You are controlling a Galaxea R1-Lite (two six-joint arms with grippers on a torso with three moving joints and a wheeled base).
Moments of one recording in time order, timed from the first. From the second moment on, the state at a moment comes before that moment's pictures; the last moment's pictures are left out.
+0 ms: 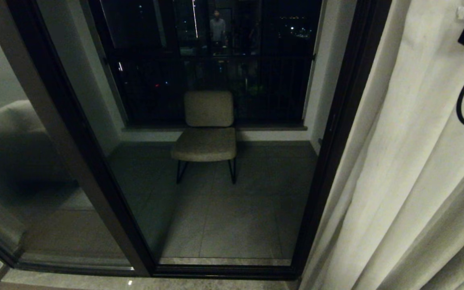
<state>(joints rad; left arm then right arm) 0.00 0.00 0.00 0.00 0.00 0.03 -0.09 1.58 -1.40 -0.49 0.03 -0.10</state>
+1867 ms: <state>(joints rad) 0.00 0.00 0.00 0.00 0.00 0.03 -0.05 1.59 -1.37 -0.50 0.03 -0.11</state>
